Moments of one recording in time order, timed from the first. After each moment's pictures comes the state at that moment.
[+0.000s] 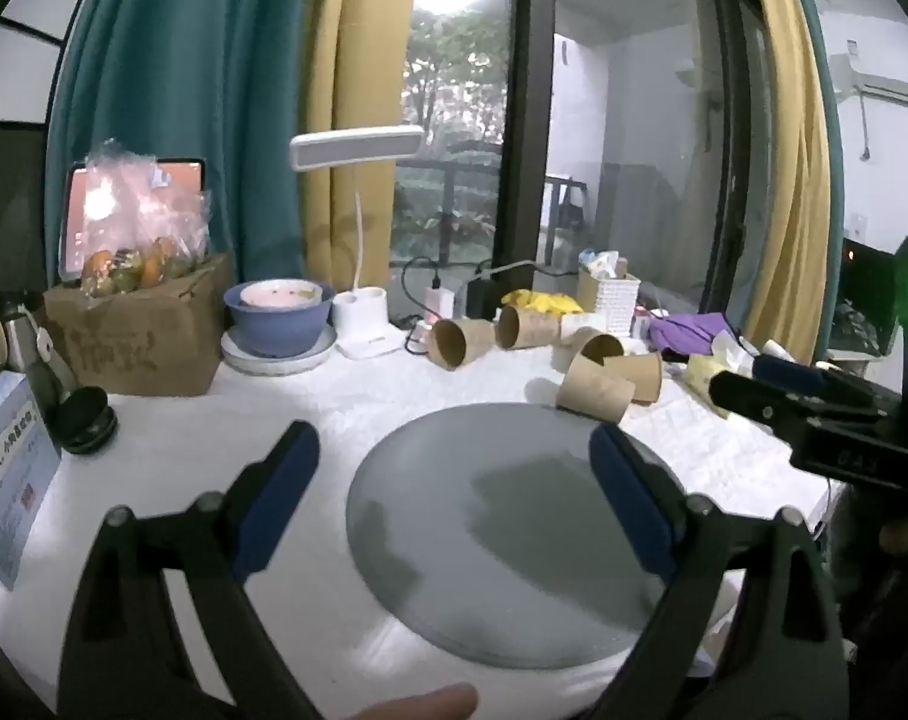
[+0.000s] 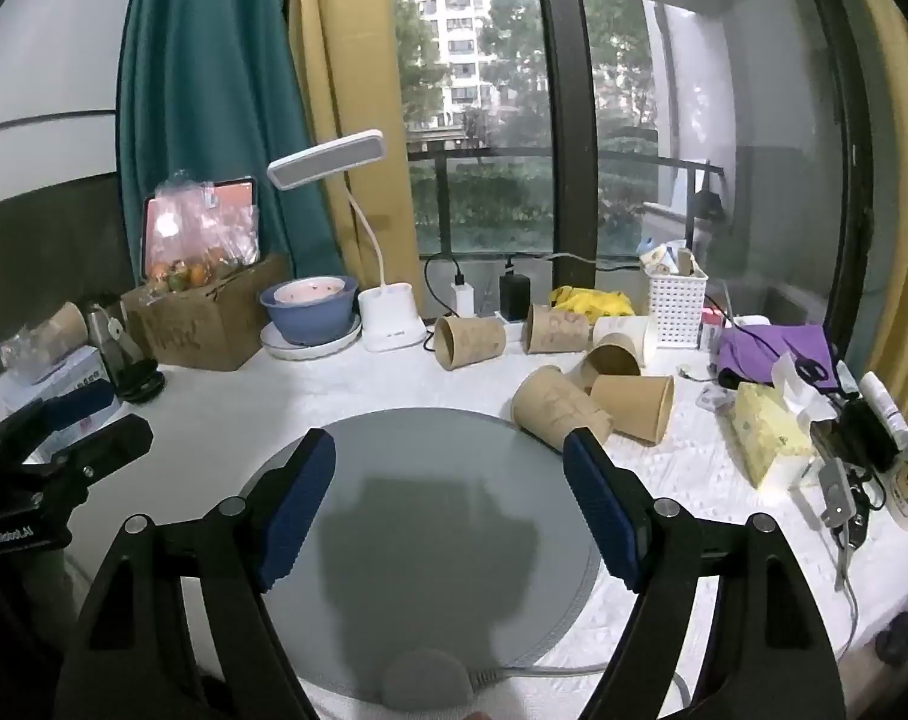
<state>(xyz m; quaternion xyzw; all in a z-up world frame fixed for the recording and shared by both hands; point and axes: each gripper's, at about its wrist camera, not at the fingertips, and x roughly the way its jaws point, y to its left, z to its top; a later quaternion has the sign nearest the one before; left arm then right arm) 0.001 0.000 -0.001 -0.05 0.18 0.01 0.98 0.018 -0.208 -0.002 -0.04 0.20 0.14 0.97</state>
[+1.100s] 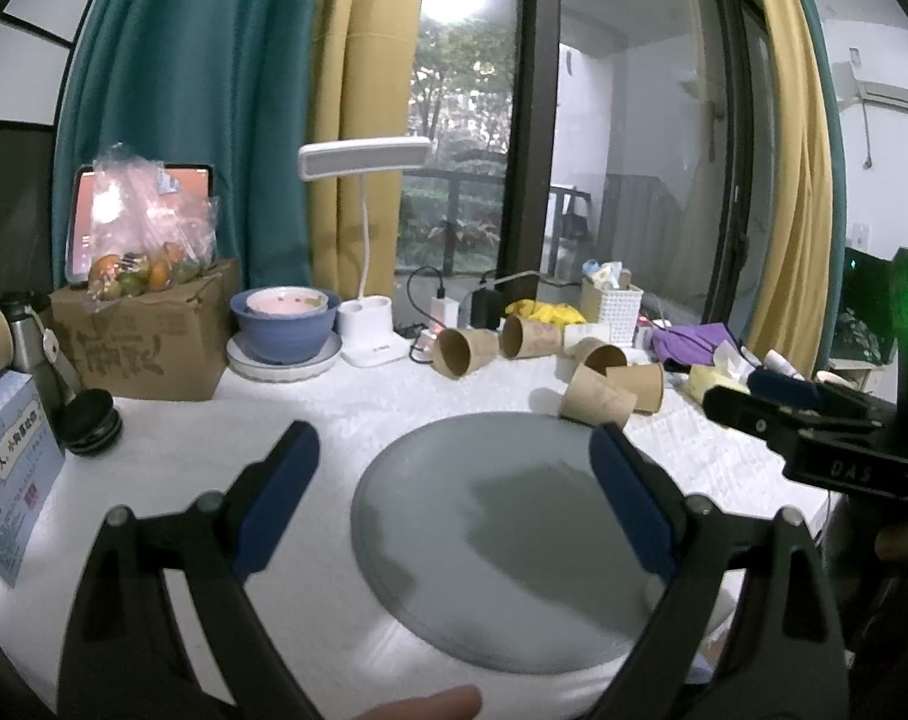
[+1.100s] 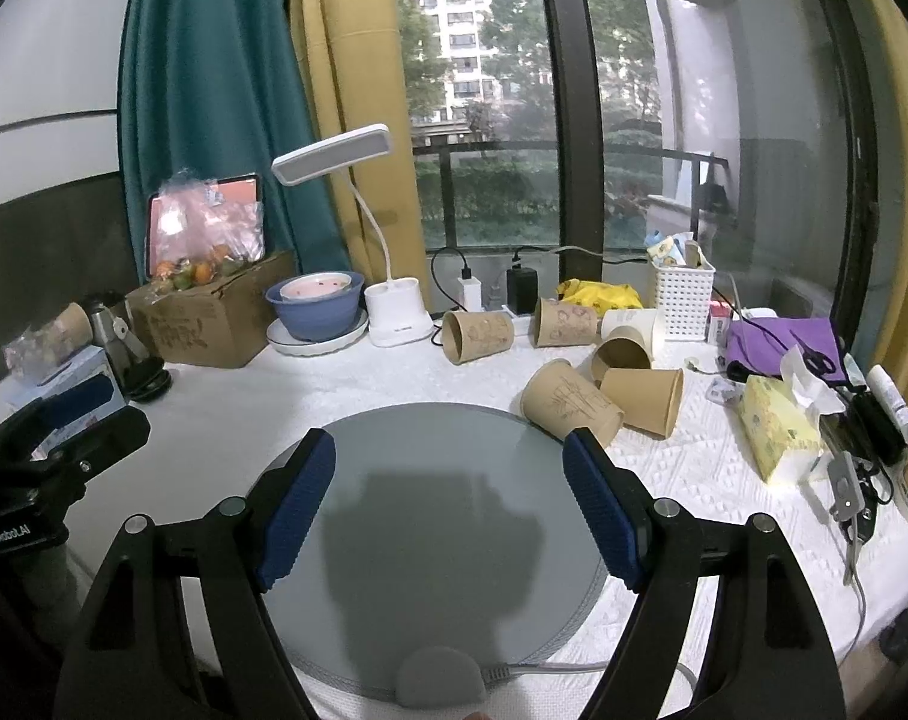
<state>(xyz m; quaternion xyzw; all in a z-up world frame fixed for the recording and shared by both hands) -0.004 0.000 0.004 -0.06 0.17 0.01 0.98 0.018 -0.204 -0.001 -0.05 0.22 0.14 0.97</state>
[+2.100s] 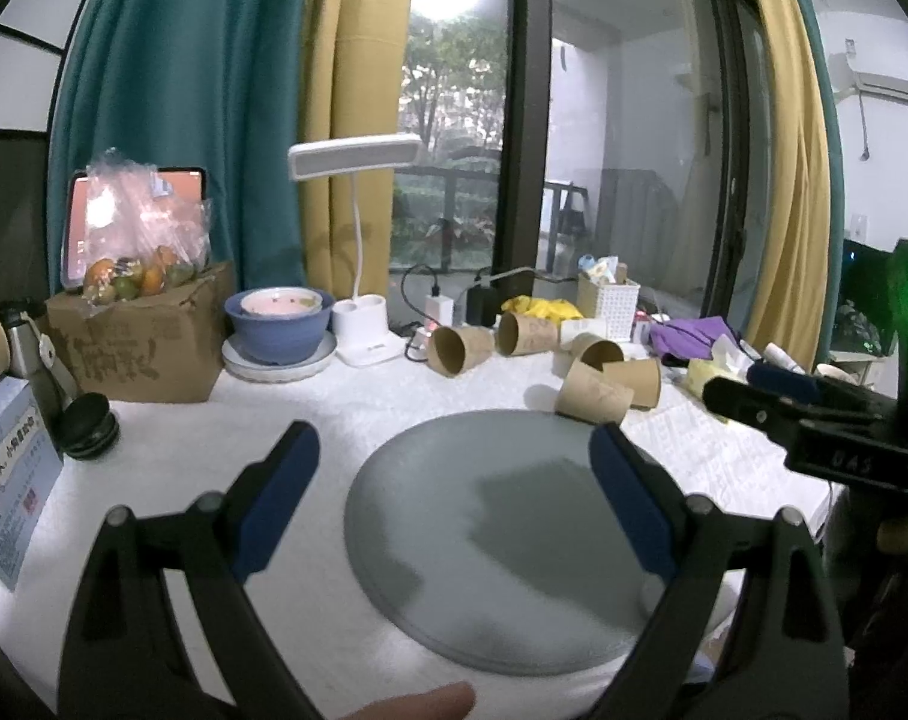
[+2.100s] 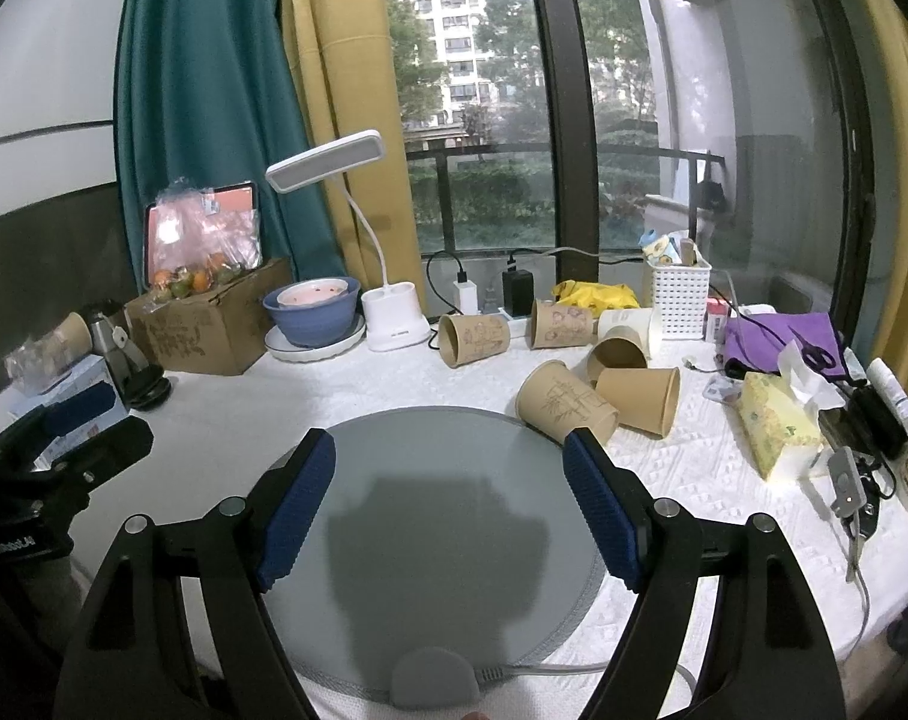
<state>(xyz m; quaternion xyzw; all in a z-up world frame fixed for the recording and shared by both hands) 0.000 -0.004 0.005 -0.05 0.17 0.01 0.98 0.020 -0.213 0.000 -0.04 0.21 0.13 0.97</state>
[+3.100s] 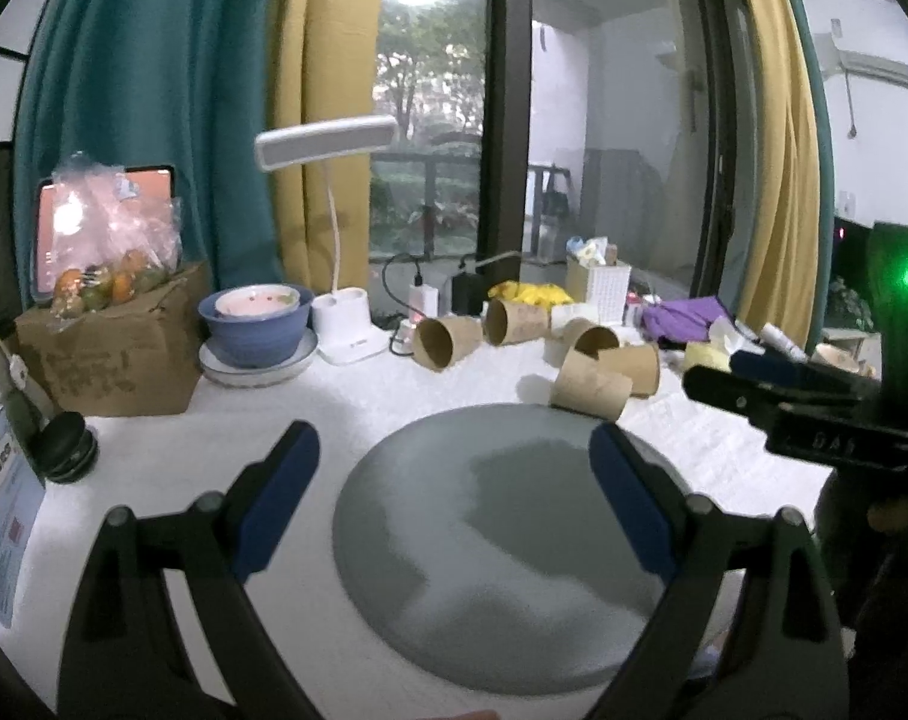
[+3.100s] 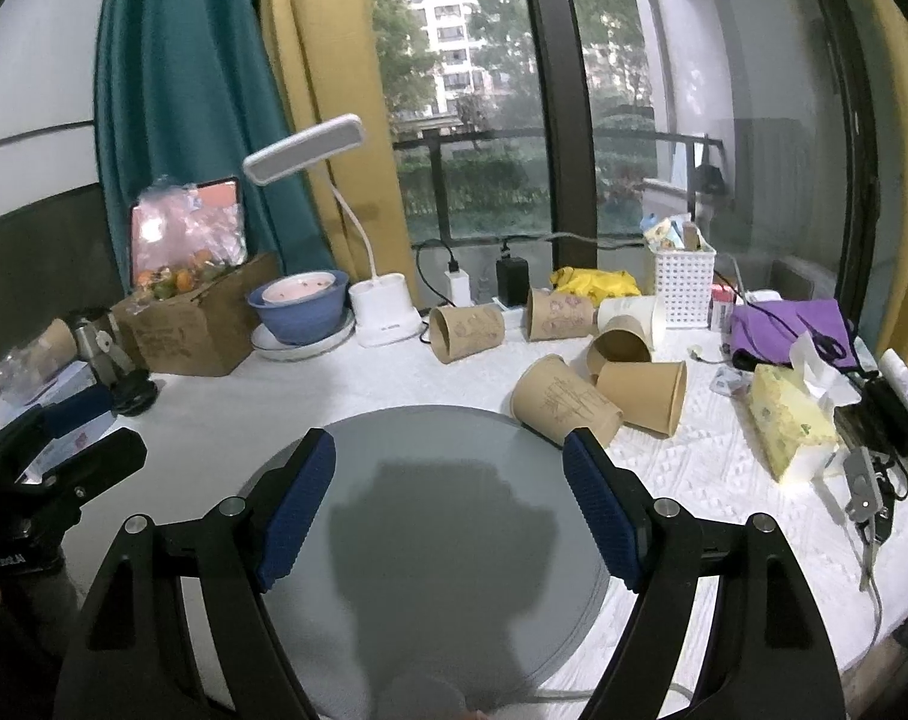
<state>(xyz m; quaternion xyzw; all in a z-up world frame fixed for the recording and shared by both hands) 0.034 -0.007 -0.001 -0.02 0.20 -0.01 0.98 0.041 -0.216 -0.005 -0.03 0.23 0.12 0.96</state>
